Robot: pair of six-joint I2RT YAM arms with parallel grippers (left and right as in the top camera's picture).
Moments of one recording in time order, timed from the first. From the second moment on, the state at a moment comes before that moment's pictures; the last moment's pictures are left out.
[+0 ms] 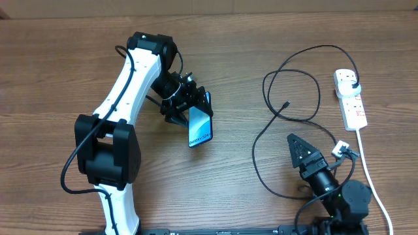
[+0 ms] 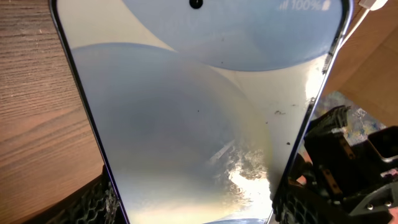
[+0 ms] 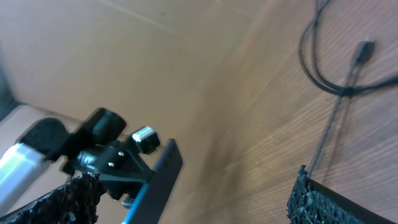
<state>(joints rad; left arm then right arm) -0.25 2.08 1.83 -1.59 0.69 -0.24 -0.03 0.05 0.10 -0.20 -0.46 1.09</state>
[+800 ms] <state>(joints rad) -0.25 2.08 1.83 -1.46 0.70 -0.37 0.16 0.63 0.67 -0.58 -0.44 1.01</state>
